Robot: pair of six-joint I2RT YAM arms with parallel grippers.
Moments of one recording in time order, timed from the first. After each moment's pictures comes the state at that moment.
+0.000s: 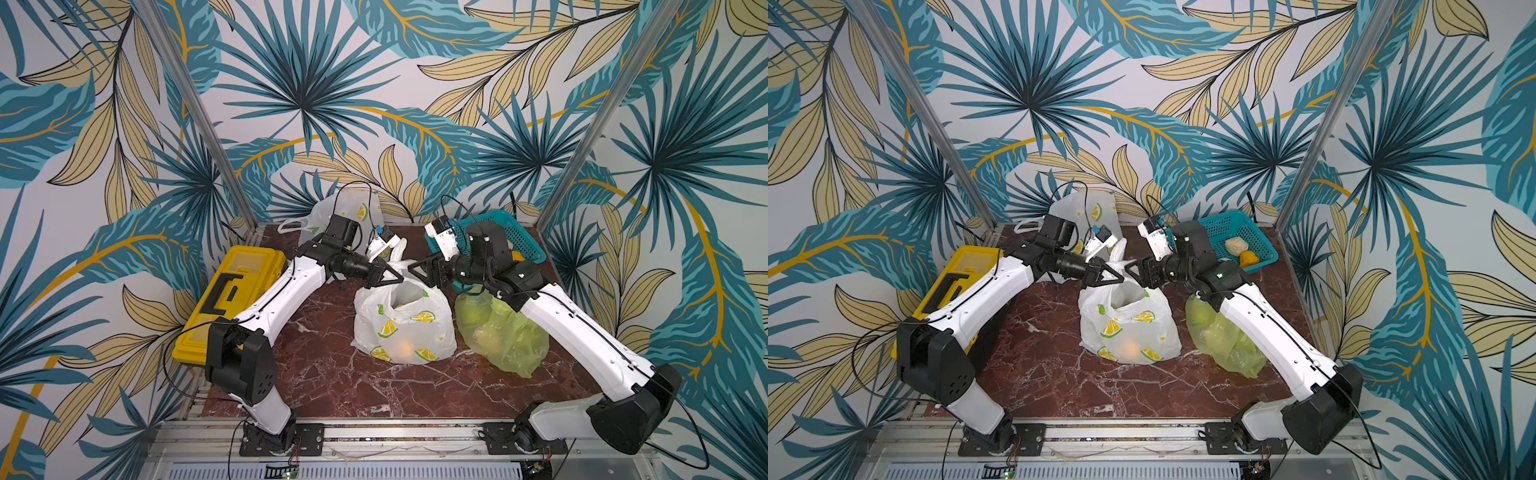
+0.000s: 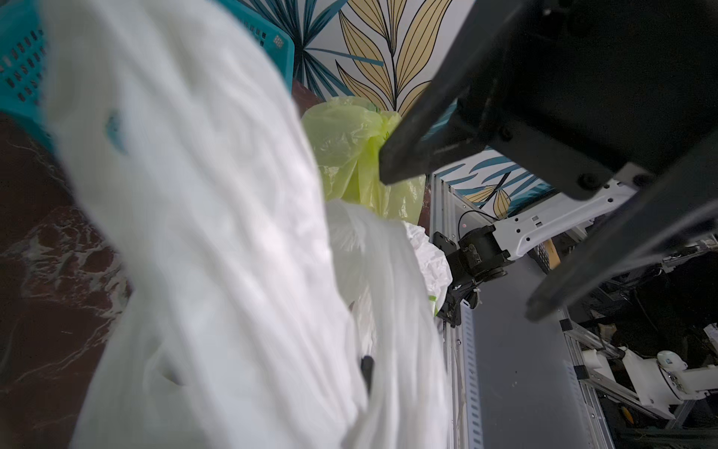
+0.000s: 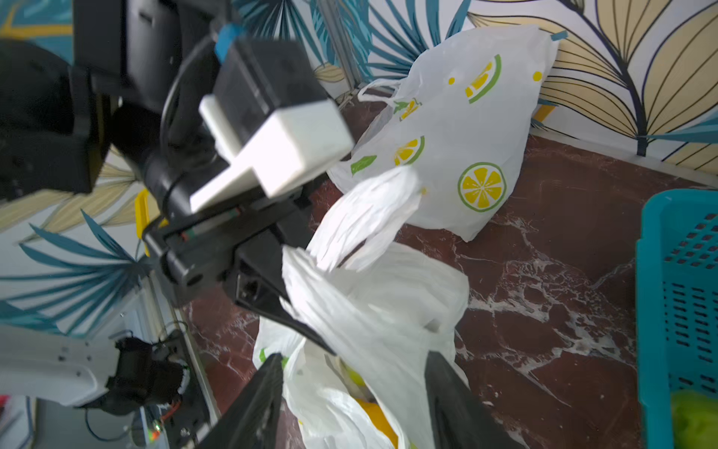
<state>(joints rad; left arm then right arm) -0.39 1.65 1.50 -0.71 1.02 0.18 0.51 1.40 1.44 -0.53 -0.36 0.25</state>
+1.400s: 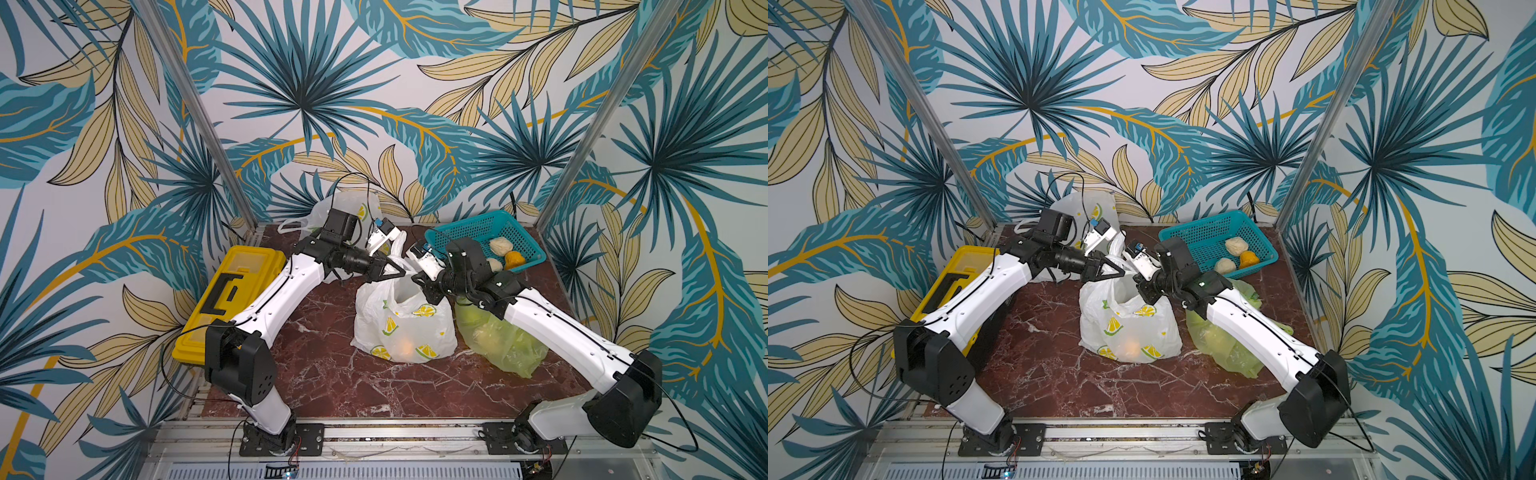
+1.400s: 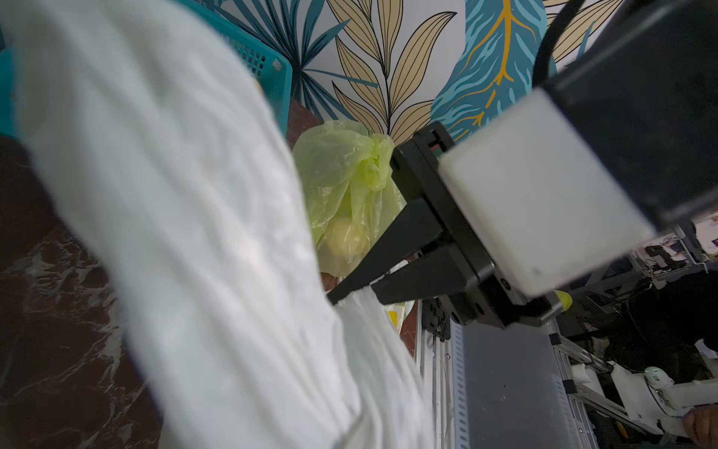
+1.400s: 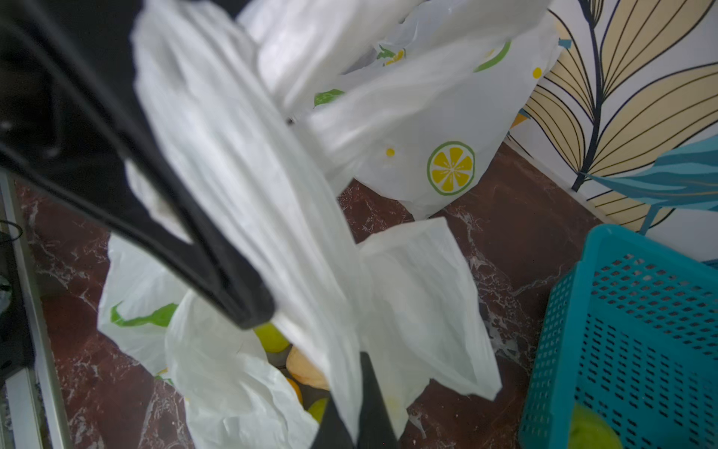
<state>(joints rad) -0.39 1.64 1.54 -0.70 1.04 0.12 0.61 1.42 1.29 -0.50 -0.16 -0.20</state>
